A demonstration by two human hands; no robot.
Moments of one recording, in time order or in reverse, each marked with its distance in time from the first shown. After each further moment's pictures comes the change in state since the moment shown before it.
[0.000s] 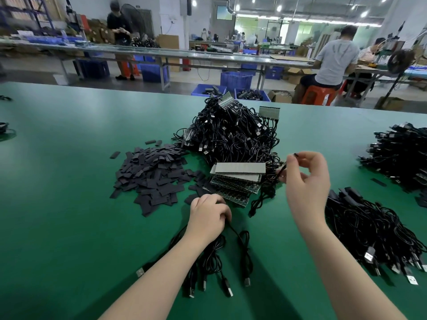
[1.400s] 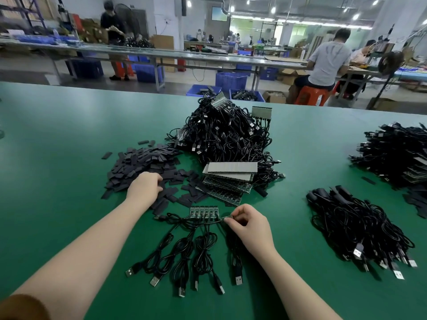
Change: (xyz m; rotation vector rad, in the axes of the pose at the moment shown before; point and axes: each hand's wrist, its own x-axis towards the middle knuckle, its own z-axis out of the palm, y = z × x) left_hand 0.053 -0.111 -0.081 0.312 -0.147 -0.412; right_hand -0.065 0.106 0.017 -0.427 -0.543 0.212
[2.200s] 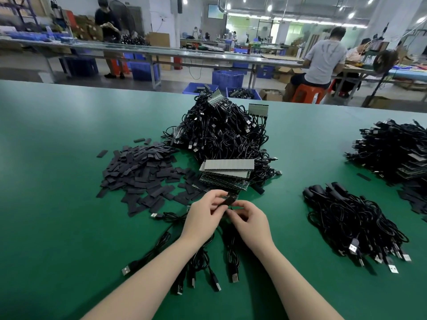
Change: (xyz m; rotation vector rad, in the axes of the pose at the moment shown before) left_hand -0.102 0.120 0.049 -0.935 0.016 0.314; right_hand 0.002 0.003 0.000 0.160 0.024 0.030
